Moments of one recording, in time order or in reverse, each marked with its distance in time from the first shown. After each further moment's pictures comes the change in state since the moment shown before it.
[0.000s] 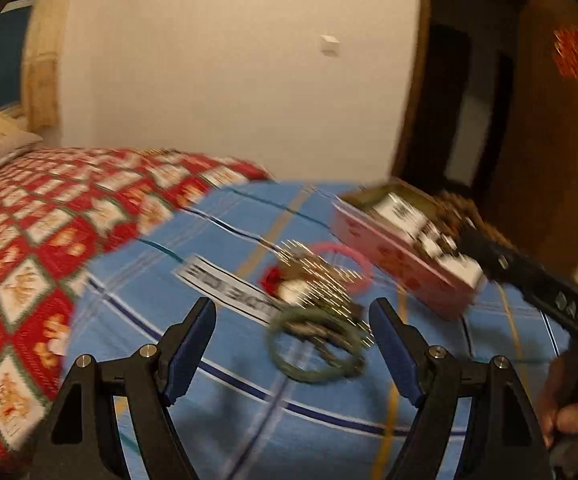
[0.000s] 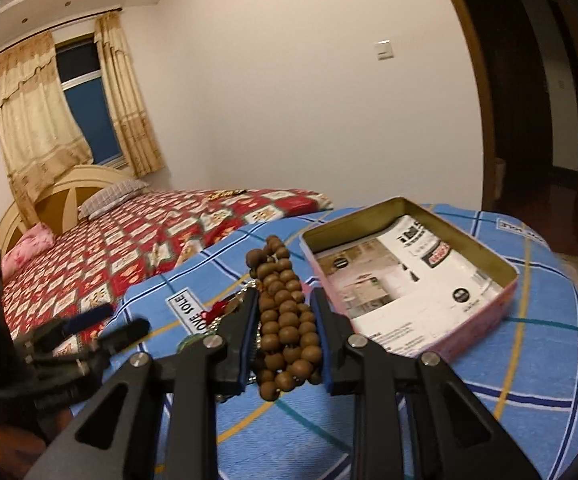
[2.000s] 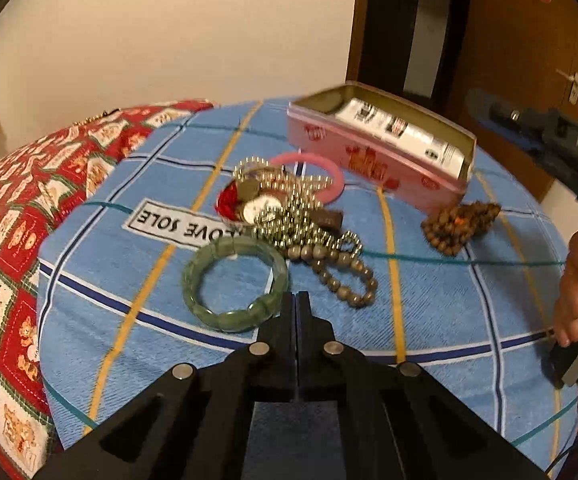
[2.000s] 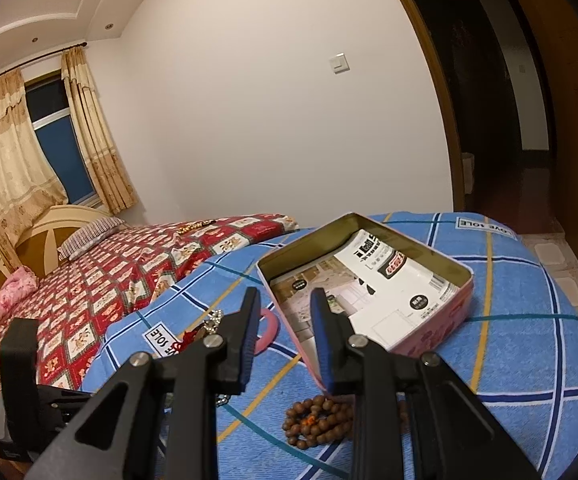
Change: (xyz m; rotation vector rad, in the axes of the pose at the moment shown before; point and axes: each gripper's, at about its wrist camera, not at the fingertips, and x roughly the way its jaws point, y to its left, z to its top) left arm 0.030 0.000 -0.014 0.174 0.245 -0.089; right arm -0.018 -0.026 0.007 0.124 -0.083 -0.071
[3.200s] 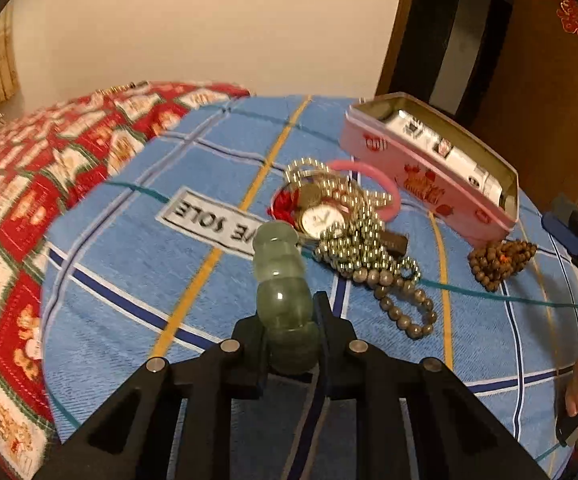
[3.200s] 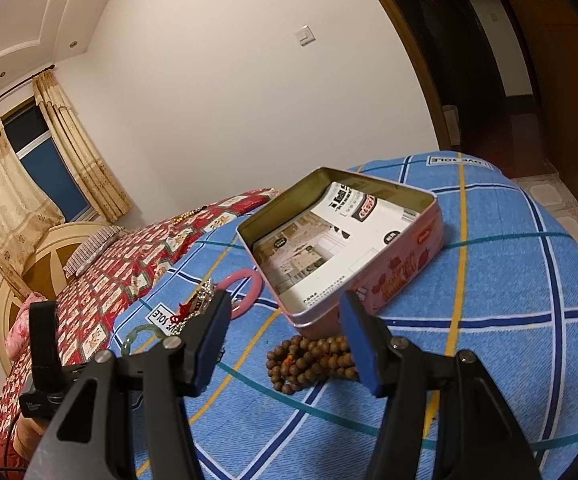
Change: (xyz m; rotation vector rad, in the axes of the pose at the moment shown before) left arm 0.010 0.040 0.010 -0.126 0.001 0.027; right arm -0.016 -0.029 -0.026 0.157 0.080 0.004
